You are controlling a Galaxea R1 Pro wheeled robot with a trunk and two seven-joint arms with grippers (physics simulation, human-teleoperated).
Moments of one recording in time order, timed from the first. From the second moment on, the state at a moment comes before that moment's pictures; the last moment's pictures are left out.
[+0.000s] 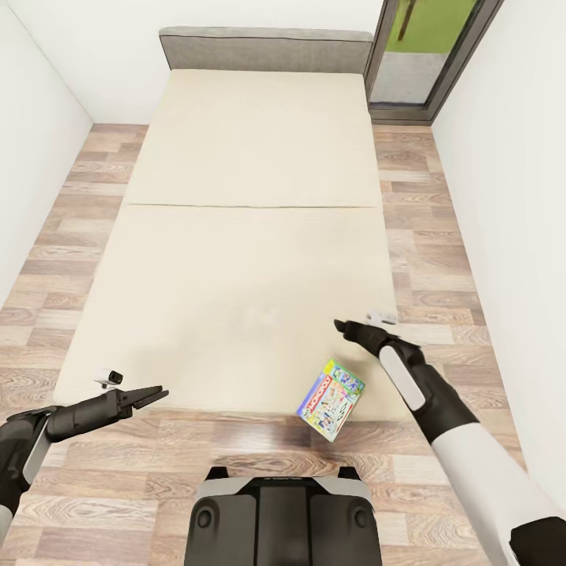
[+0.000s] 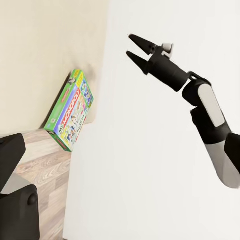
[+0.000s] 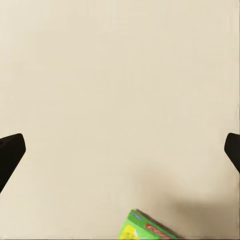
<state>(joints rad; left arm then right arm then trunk) -0.58 0.37 0.27 -0.89 0.19 0.80 -1.57 -0.84 -0.10 0.27 -1.02 -0.65 0.44 -0.18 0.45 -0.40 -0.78</state>
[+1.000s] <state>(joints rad) -0.58 0.37 0.27 -0.89 0.19 0.80 -1.57 -0.24 -0.21 -0.25 -1.41 -0.73 0.54 0.80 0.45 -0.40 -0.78</state>
